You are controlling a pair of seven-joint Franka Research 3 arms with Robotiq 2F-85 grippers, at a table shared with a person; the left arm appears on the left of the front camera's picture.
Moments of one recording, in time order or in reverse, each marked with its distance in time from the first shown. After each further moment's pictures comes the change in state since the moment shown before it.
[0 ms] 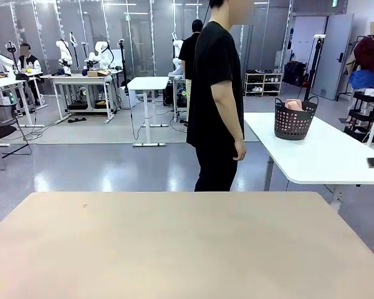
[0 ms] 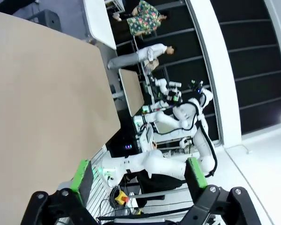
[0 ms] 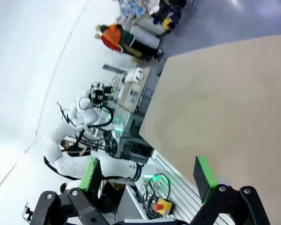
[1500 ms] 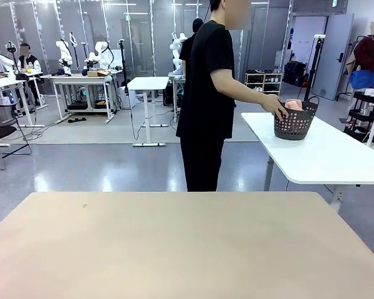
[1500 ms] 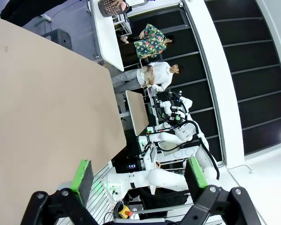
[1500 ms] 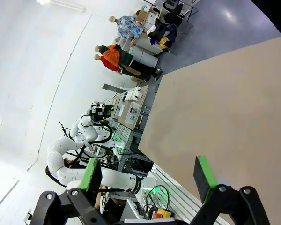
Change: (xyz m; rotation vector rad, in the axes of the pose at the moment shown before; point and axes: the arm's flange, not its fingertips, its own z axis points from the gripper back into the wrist) left arm -0.001 0.009 0.046 0.031 -0.114 0.011; right arm -0.007 -0.020 0.038 -0.004 -0.095 -0.030
